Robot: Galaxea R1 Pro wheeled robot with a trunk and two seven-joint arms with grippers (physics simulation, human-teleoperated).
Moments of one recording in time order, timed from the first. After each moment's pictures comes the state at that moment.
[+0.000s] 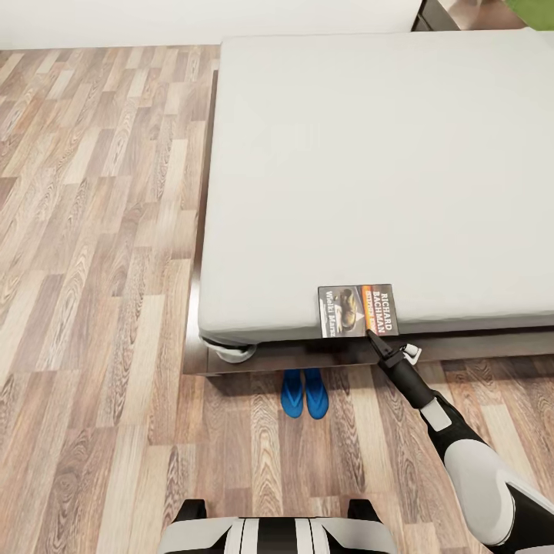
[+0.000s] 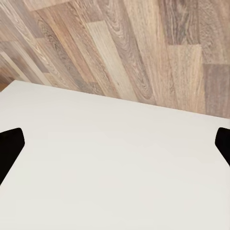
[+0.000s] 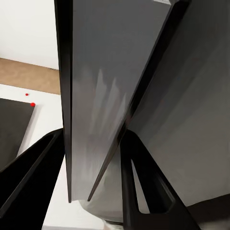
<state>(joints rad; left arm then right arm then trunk) -0.06 0.33 -0.16 0.01 0.21 -0.23 0.32 -0.85 -0.11 -0.61 -0.34 -0.39 0.21 1.38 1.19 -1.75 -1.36</state>
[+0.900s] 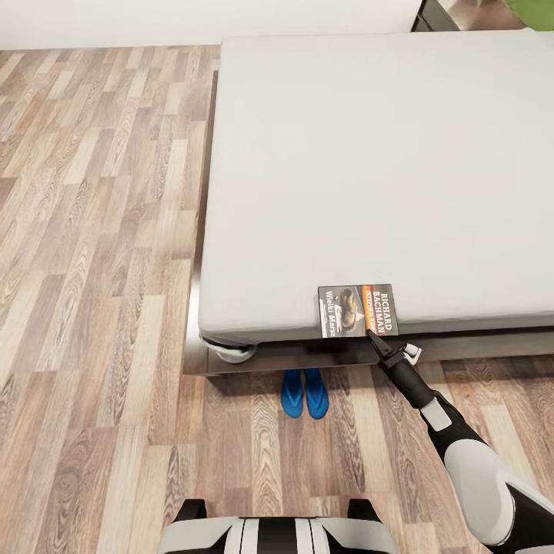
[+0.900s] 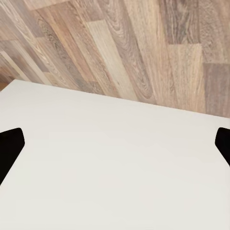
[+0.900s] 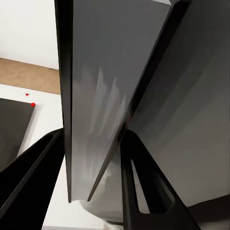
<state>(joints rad) -0.06 0.33 -0.16 0.01 0.21 -0.23 0.32 -0.85 -0.11 -0.61 -0.34 -0.39 0.21 1.38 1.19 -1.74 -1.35</state>
